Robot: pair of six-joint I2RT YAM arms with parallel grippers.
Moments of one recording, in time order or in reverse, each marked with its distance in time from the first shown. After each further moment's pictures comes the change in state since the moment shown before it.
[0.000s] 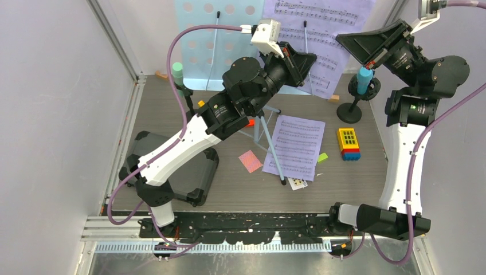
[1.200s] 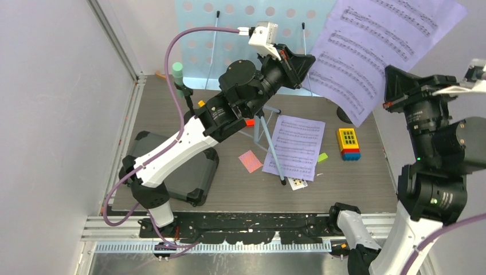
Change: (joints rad) left arm 0.001 -0.044 -0.079 0.053 0.026 0.011; right arm 0.000 -0.361 0.099 -0.928 0.723 -0.734
